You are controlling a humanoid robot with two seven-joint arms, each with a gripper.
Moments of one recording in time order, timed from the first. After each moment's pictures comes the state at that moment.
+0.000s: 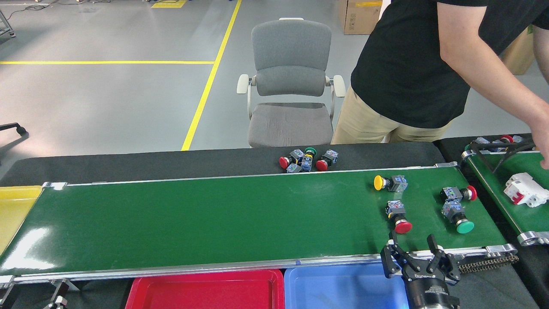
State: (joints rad) left arm 0.26 0.11 0.69 -1.58 -1.34 -0.65 -0.01; right arm 0.02 0.08 -0.06 -1.53 1.41 0.00 0.02
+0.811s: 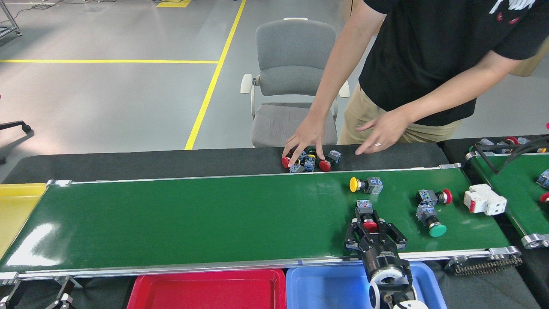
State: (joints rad) left arm 0.25 0.12 0.67 -1.58 -1.34 -0.65 -0.01; right arm -0.15 0.06 0.22 -1.37 1.40 0.11 0.09
